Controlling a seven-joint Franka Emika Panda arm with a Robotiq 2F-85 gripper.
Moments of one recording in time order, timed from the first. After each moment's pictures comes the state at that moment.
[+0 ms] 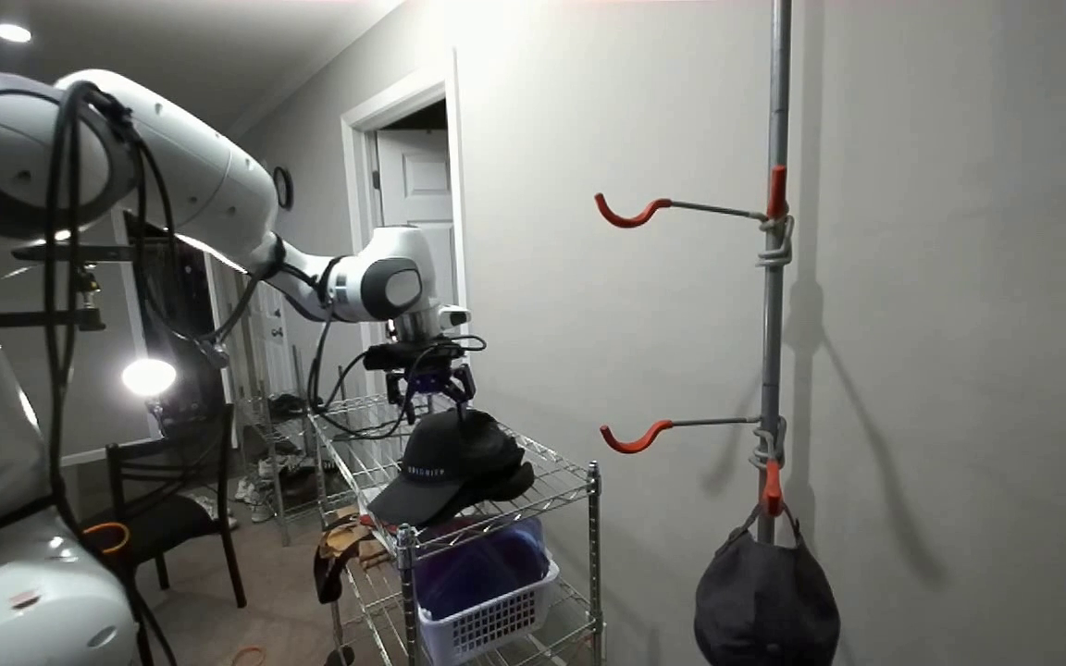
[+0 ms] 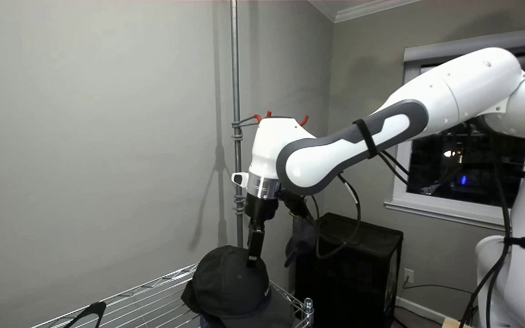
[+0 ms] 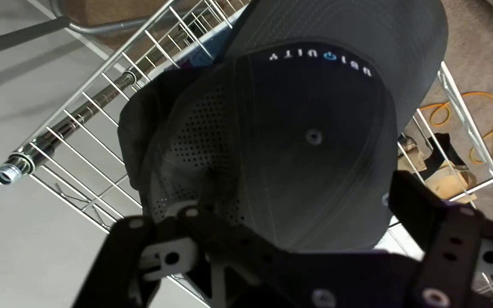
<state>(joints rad) 0.35 -0.14 0.16 -2.20 0.03 2.26 -0.32</state>
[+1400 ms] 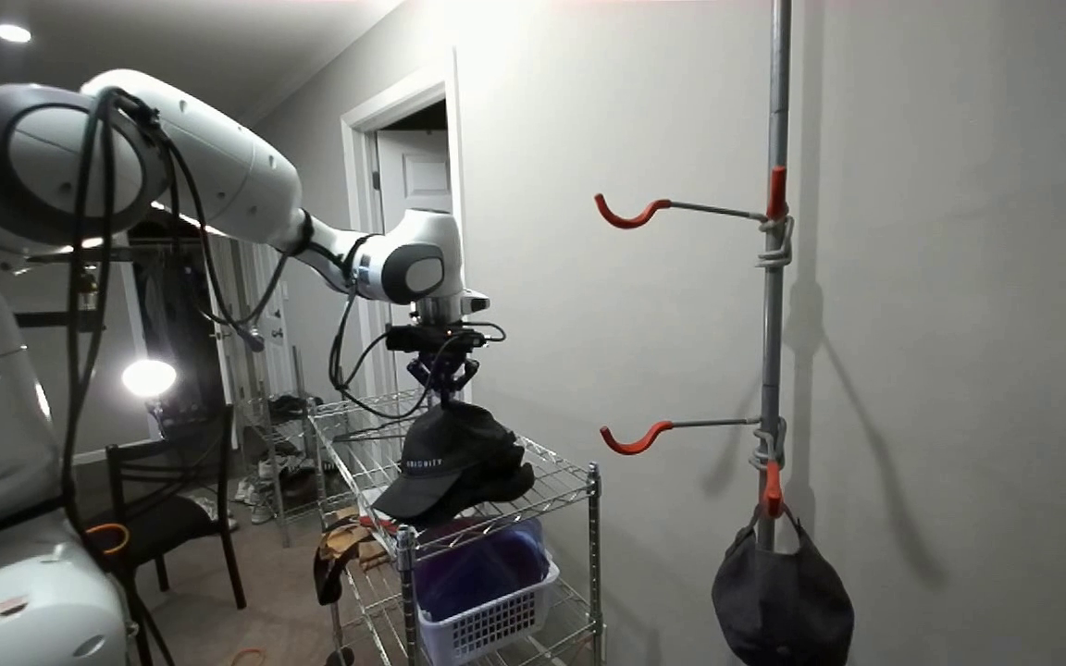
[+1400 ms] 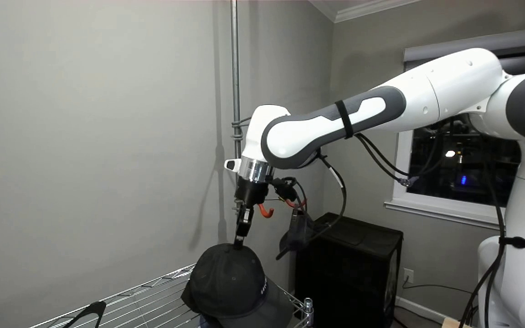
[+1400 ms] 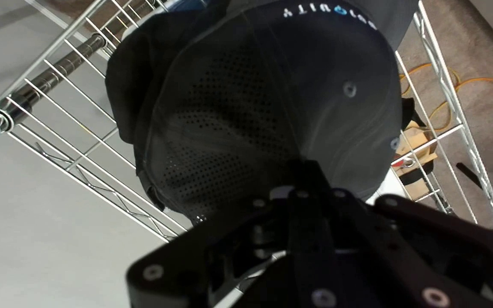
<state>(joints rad) 0.30 -0.09 0.17 -2.07 0.18 2.19 -0.47</state>
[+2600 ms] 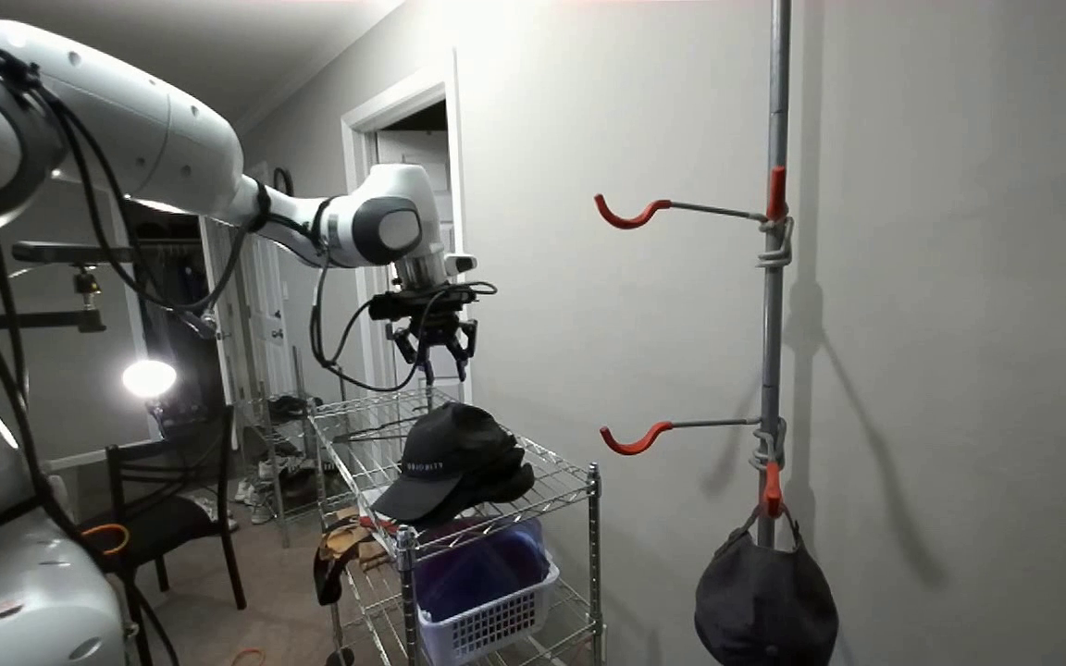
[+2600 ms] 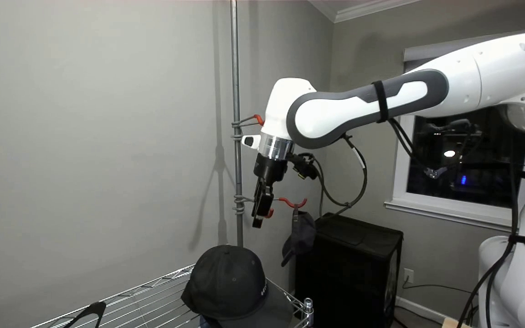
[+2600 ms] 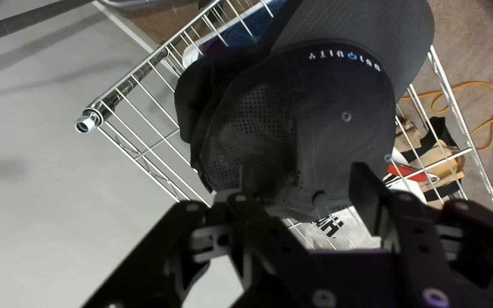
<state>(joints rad) 0.29 -0.26 0.16 -2.11 0.07 2.12 -0.45</state>
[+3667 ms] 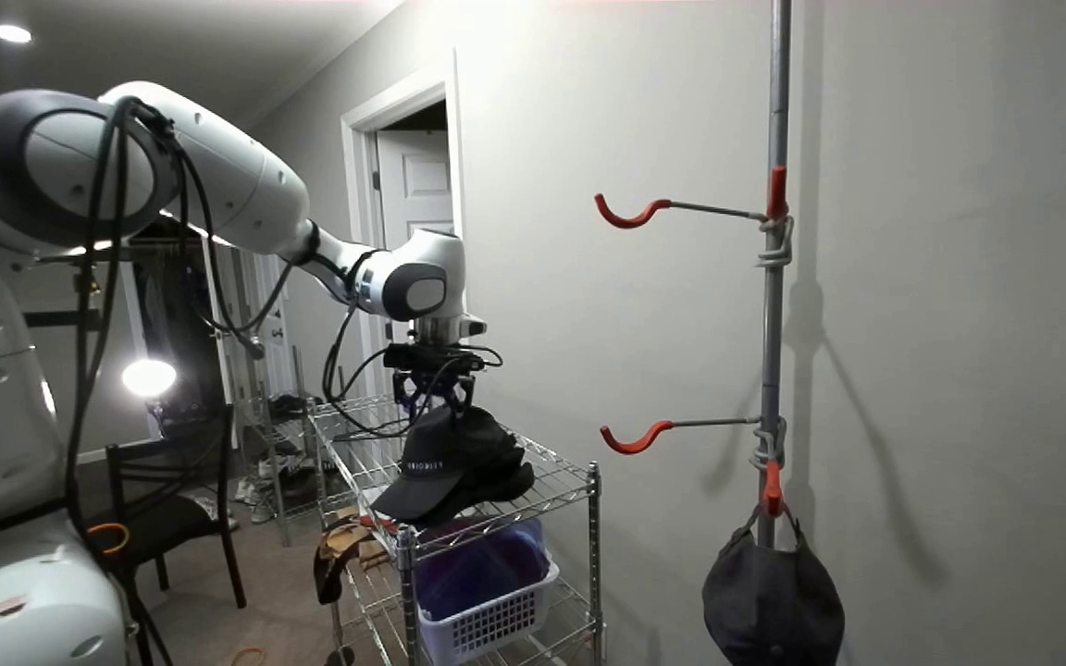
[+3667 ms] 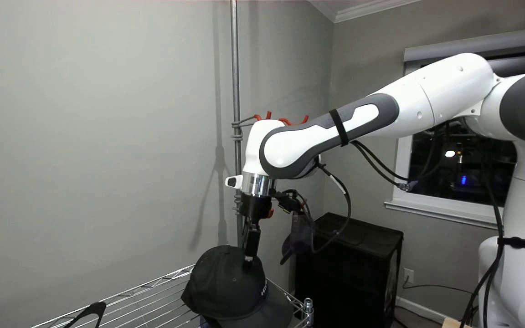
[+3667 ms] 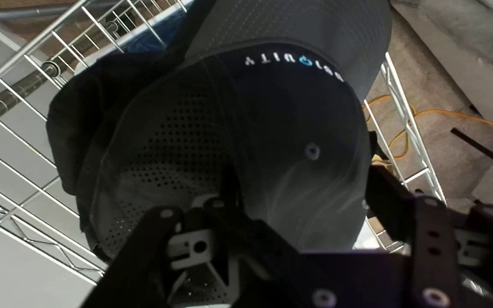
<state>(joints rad) 0.29 -0.06 0.18 -2.11 0.25 2.13 -0.55</state>
